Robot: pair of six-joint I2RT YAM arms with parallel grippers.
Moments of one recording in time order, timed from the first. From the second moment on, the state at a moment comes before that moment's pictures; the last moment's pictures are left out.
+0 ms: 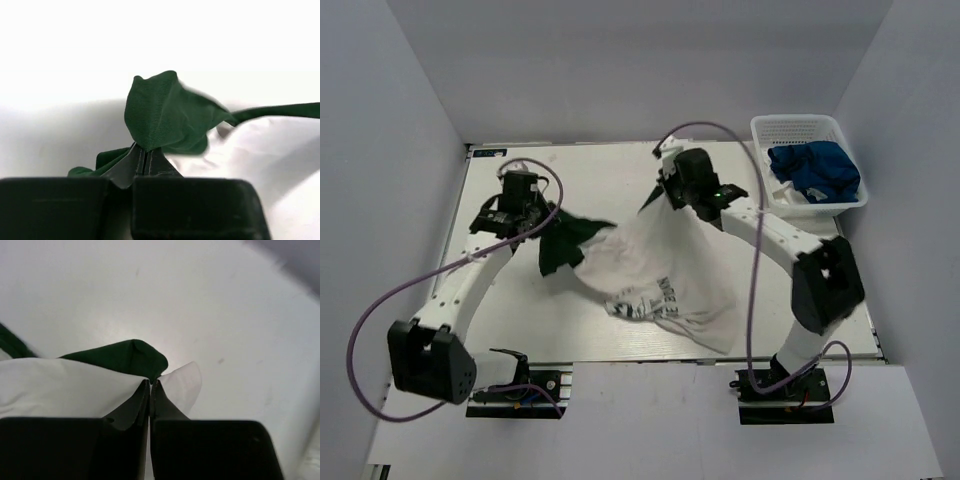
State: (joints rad) left arm -0.23 1.29 1.08 -0.64 -0.13 -0.66; right arm 0.60 1.76 1.36 -0.22 0.05 -0.15
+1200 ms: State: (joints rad) left arm -0.22 0.87 1.42 -0.36 -0.19 -0.58; right arm 0.59 0.97 1.24 0.17 0.30 -0.29
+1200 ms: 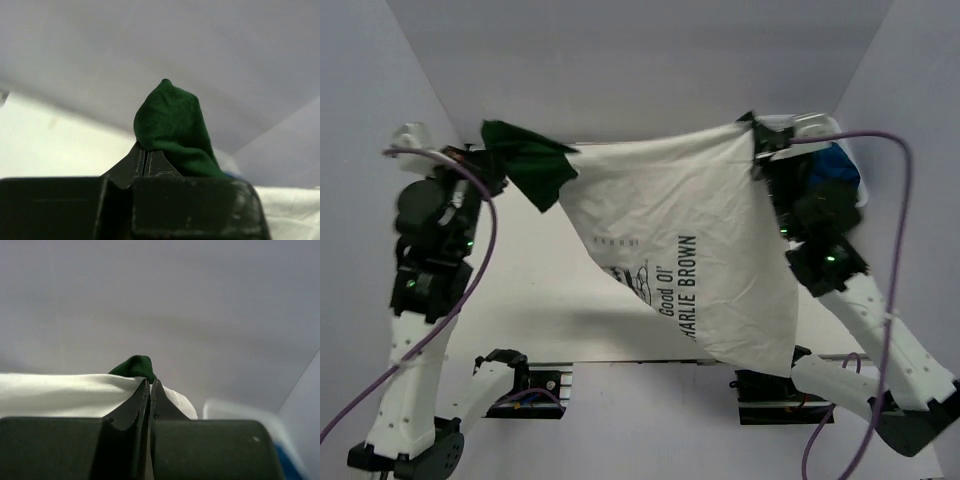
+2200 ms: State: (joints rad) left arm -0.18 1.32 0.79 -0.84 -0.24 -0.84; right arm 0.39 1.63 1.20 -0.46 0.30 0.37
